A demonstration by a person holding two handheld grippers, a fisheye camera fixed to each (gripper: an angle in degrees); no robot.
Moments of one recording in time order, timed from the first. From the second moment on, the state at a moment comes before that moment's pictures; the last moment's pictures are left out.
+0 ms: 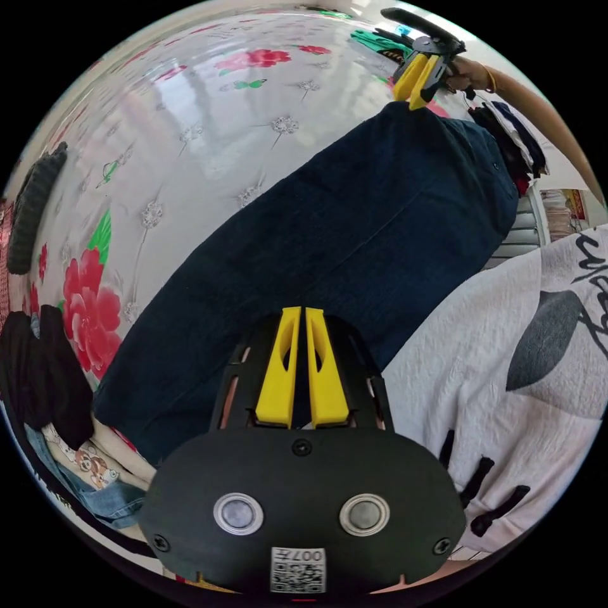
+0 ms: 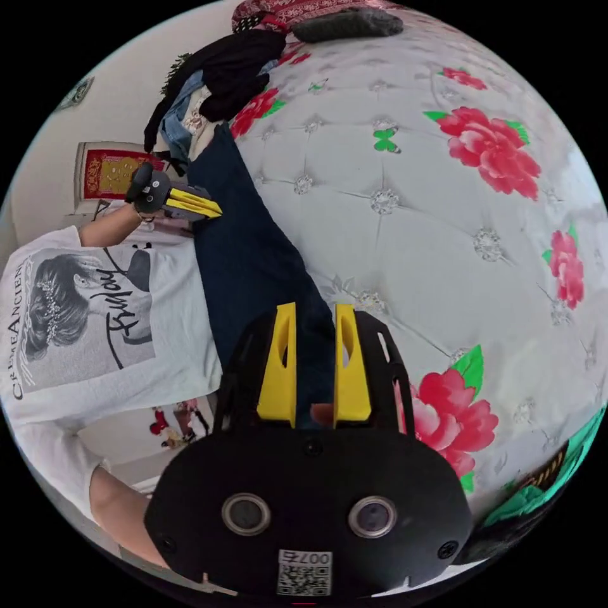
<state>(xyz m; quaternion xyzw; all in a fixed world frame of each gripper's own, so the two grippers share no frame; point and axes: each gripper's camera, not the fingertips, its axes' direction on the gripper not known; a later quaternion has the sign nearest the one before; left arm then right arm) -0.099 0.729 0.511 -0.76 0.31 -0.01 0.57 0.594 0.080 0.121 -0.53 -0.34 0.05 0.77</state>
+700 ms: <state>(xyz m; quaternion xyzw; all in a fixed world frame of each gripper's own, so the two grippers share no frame) -0.122 0.725 0.540 -0.77 0.32 -0.04 0.55 0.676 0.006 0.196 -0.59 -0.20 0.19 0.76</state>
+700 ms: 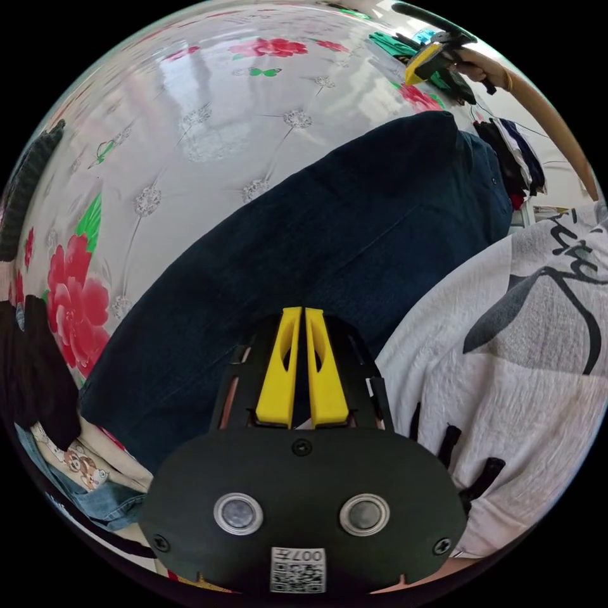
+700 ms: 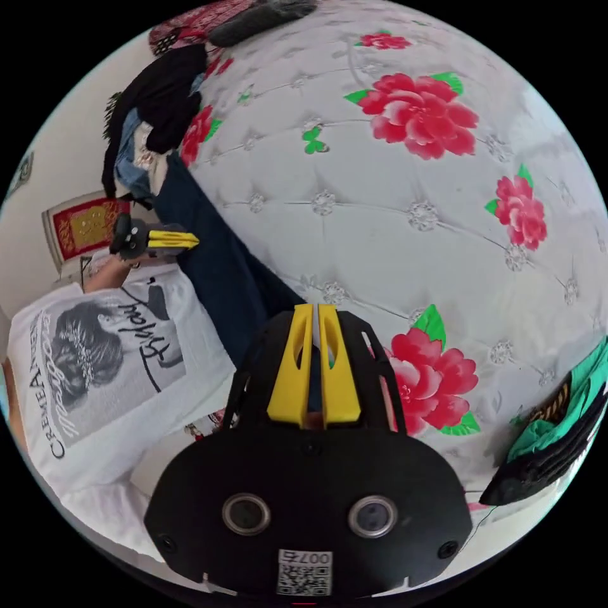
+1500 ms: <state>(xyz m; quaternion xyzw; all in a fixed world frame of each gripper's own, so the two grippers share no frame) -0.166 0.687 0.493 -0.71 0.34 -0.02 0.61 0.691 0.016 0.277 -0.72 -0.13 0.28 0.62</state>
